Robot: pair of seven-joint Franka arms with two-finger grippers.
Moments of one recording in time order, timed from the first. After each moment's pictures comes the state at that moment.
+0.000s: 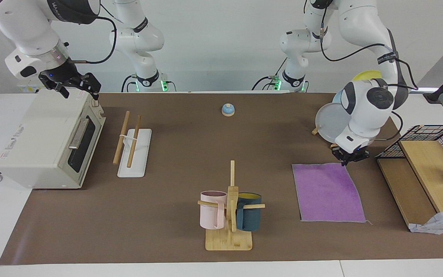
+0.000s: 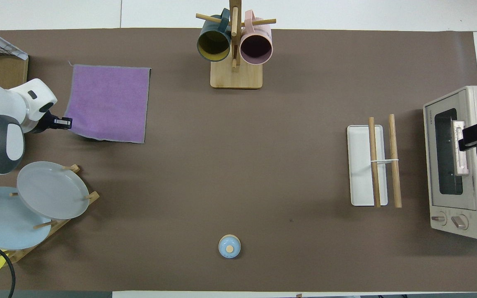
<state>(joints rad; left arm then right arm) -0.11 0.19 -0.06 -1.94 0.20 2.18 0.16 0.02 -0.02 -0.11 -1.58 -0.04 1.41 -0.01</state>
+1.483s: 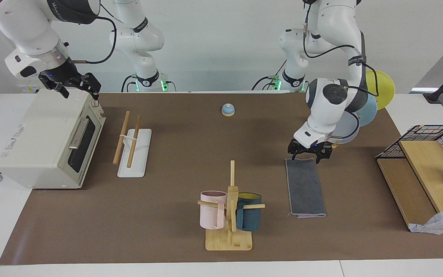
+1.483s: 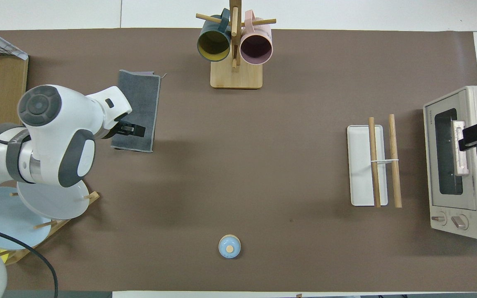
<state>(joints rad) -0.18 0.19 -0.05 -2.04 -0.02 2.33 0.05 0.02 -0.02 -0.11 -1.58 -0.04 1.41 -0.01</state>
